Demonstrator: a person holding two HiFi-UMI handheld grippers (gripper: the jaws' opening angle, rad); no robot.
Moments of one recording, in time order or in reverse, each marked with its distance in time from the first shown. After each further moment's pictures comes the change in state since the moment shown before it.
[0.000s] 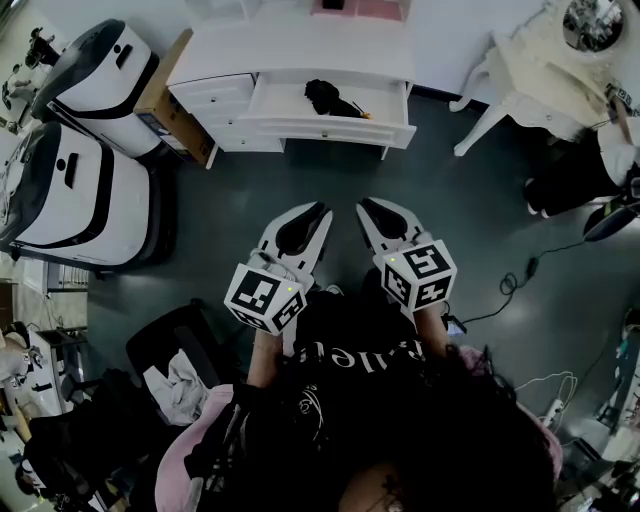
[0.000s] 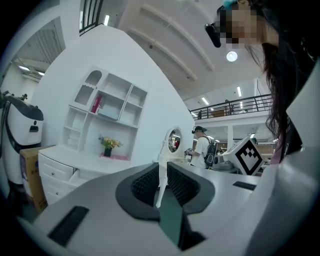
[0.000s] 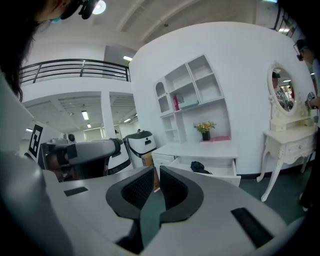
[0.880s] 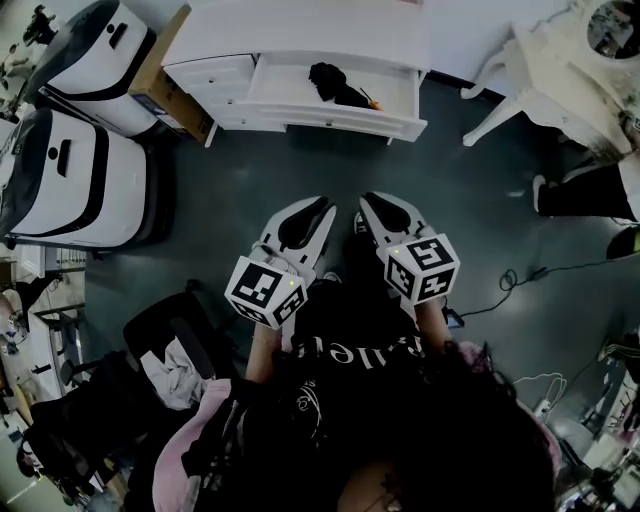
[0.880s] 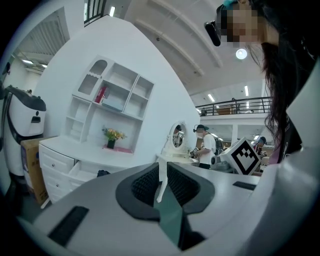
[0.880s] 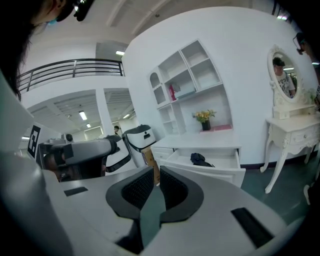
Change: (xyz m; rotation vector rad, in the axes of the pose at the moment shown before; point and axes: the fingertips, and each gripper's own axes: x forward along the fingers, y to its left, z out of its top) left arm 0.050 0.040 -0.018 -0.064 0.076 0.019; right arm 0.050 -0.047 -0.007 0.075 0.089 0.020
